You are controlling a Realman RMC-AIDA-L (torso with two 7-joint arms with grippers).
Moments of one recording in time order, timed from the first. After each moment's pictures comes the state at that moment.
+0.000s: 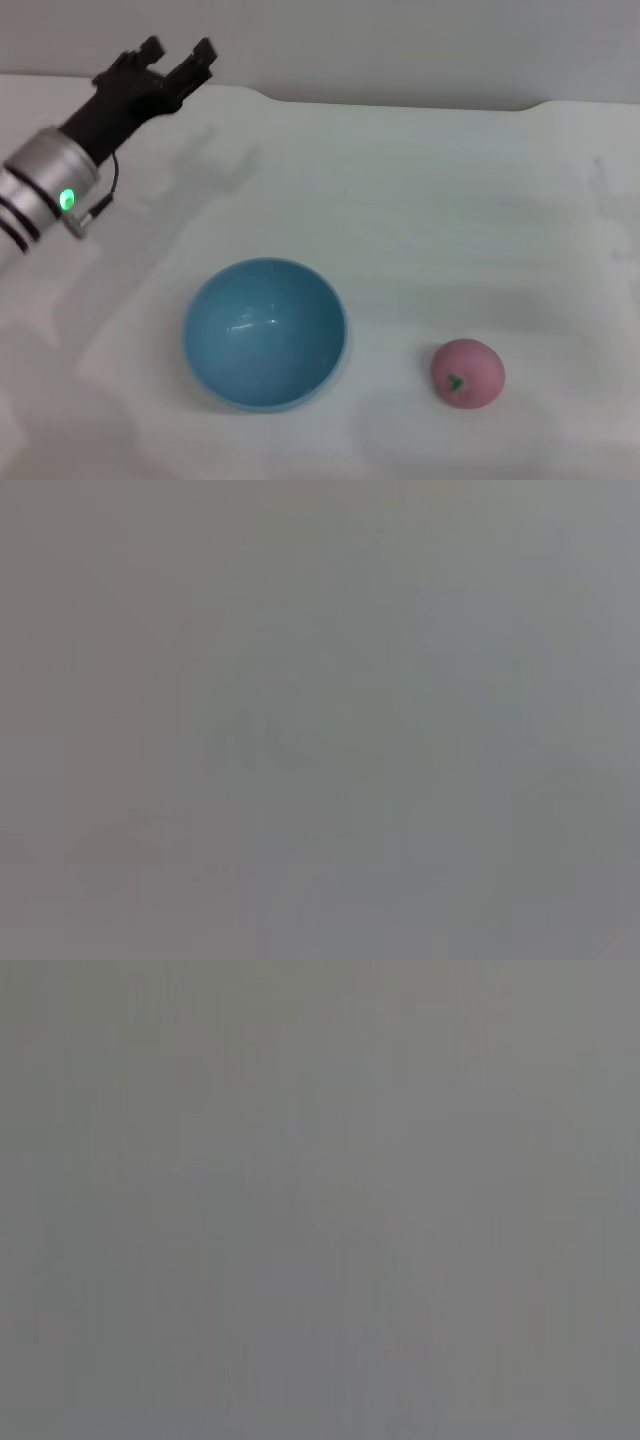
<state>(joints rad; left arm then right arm) -0.60 -2.05 0.17 0.10 1.62 1.23 -0.86 0.55 2.08 -0.04 0.12 -1.30 -1.25 0.07</state>
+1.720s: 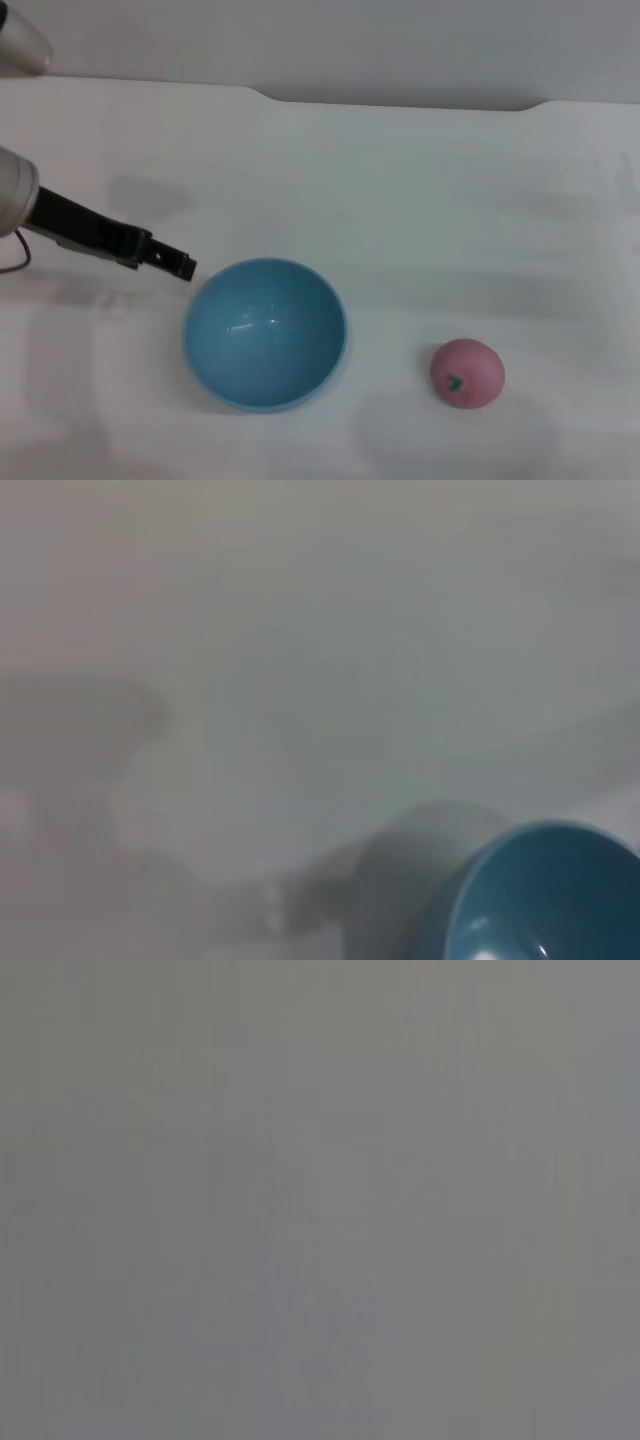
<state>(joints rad) -0.46 -2.05 1.02 1.33 2.50 1.69 -2.63 0.57 2.08 0.01 0.06 -1.30 -1.16 0.07</state>
